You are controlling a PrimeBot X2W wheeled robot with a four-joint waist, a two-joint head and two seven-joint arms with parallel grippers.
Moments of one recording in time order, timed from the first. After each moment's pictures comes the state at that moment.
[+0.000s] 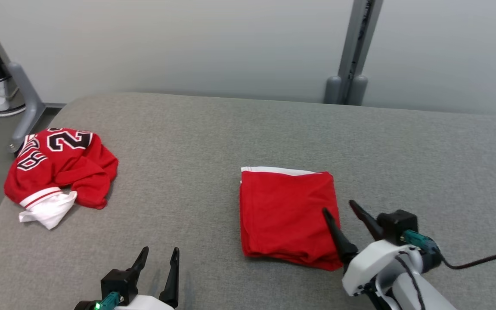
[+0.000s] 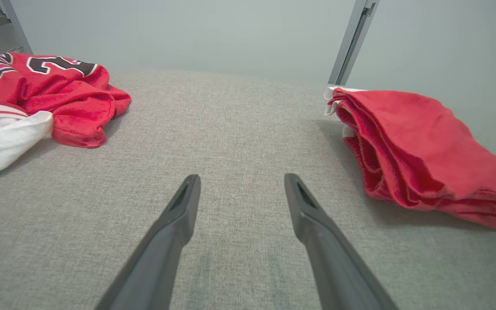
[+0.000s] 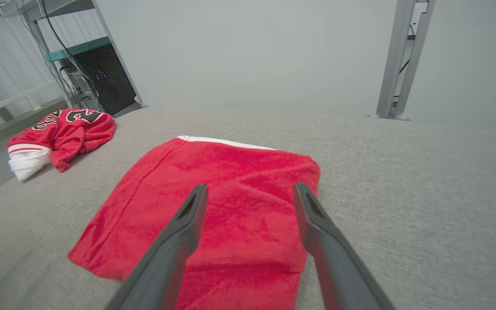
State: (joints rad) left arm -0.07 0.05 -0.23 0.52 -0.27 0.01 -0.26; right arm -0.39 -0.05 0.47 0.72 0.40 0.13 -0.26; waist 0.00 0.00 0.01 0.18
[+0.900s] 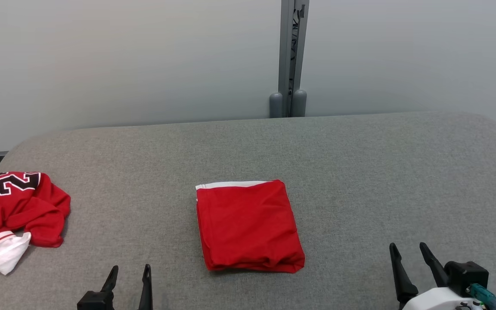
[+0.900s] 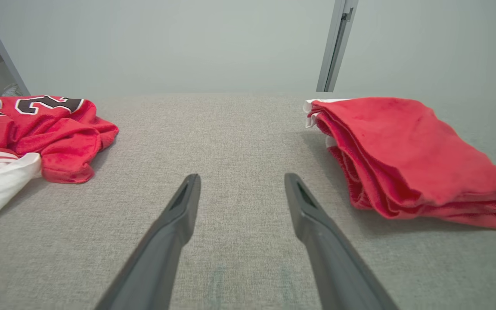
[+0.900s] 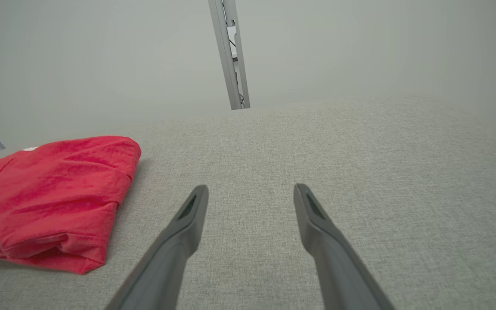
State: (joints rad) left arm 0.03 0.05 -0.09 0.45 -0.17 0.05 -0.26; right arm -0.08 -0.05 0.05 0.53 0.22 0.13 -0.26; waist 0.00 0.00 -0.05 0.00
